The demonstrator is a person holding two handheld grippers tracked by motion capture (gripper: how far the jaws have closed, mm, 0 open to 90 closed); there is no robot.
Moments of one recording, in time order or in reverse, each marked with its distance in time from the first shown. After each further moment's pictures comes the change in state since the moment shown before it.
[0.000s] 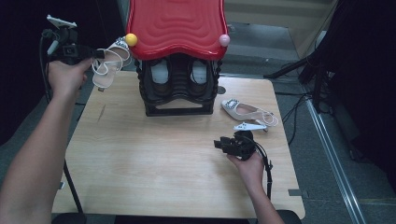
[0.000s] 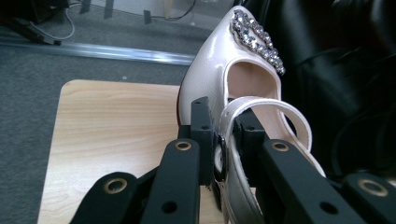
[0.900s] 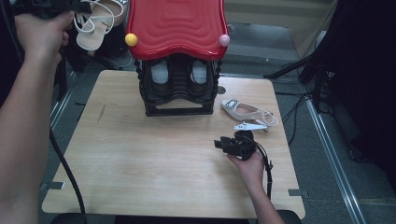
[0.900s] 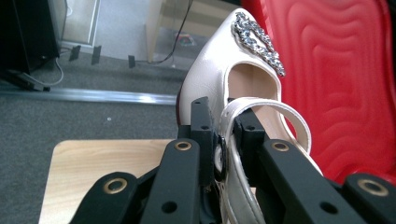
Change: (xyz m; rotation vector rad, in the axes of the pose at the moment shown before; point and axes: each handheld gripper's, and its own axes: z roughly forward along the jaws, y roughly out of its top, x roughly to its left) left arm -0.054 0.077 -0.085 -0.140 -0.066 0.010; right arm -0.001 0.000 0.000 0.000 -0.003 -0.001
